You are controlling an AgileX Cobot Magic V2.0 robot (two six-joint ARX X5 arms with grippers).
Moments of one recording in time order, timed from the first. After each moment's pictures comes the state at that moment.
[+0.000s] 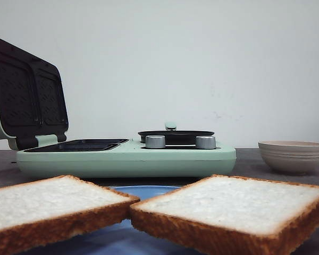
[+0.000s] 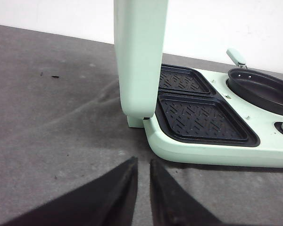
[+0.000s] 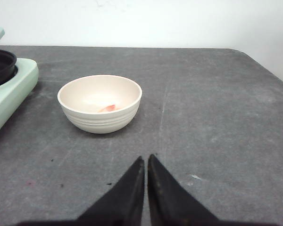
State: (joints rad) left arm 0.07 0.00 0.03 -0.17 0.27 -0.16; right arm 0.01 0.01 0.02 -0.16 0.05 0.04
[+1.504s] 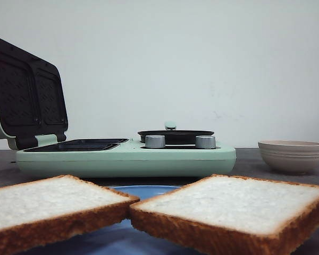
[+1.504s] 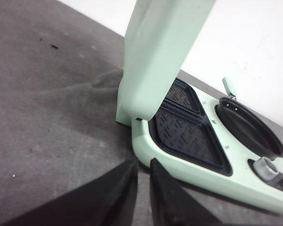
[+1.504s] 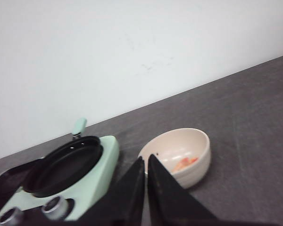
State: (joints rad) left arm 0.07 0.06 0.07 -0.16 0.26 -0.50; right arm 0.01 0.04 0.07 0.03 -0.12 0.45
